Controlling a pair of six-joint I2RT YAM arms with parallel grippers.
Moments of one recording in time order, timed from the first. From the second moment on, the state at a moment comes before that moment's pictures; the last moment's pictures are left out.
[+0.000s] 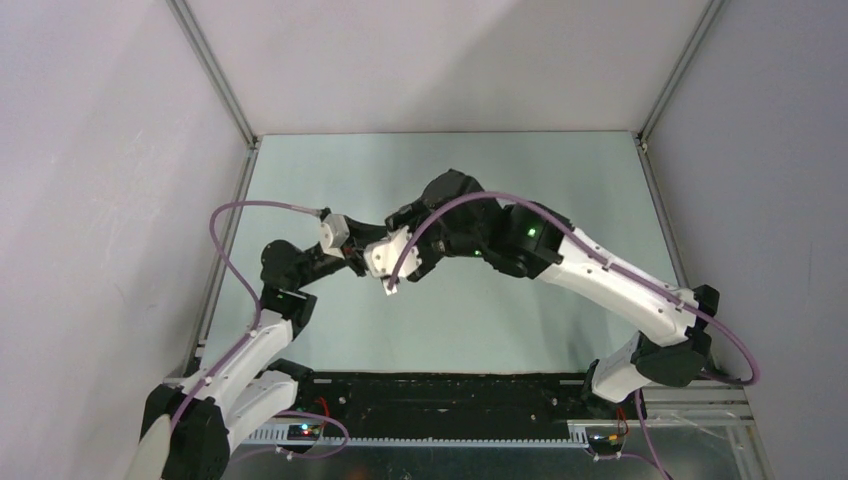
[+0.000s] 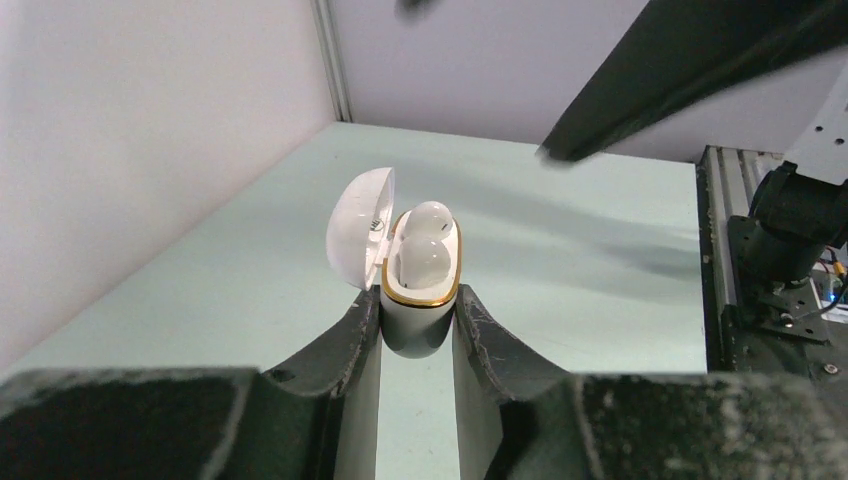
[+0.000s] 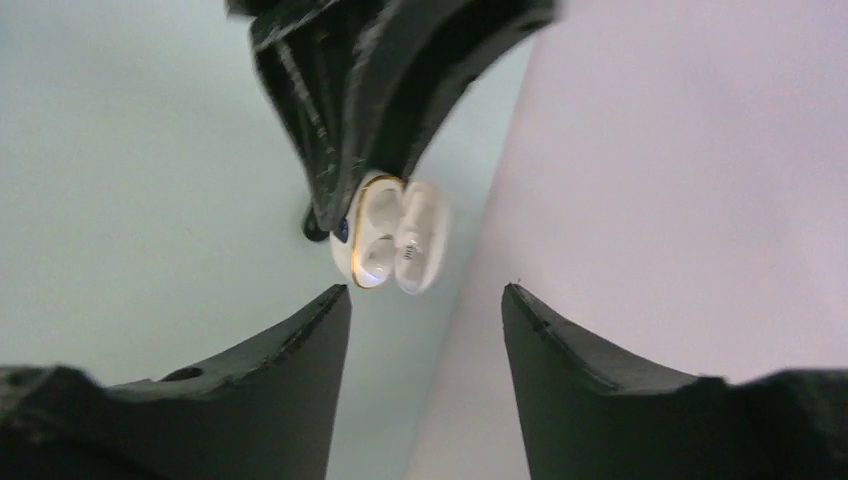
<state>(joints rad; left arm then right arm) -0.31 0.91 0.44 0.78 0.84 -0.14 1.12 1.53 1.76 -0.83 0.04 -1.24</state>
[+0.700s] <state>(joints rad) -0.20 0.84 0.57 0.31 1.11 0.11 0.81 1.94 2.32 -1.25 -0.63 -0.51</state>
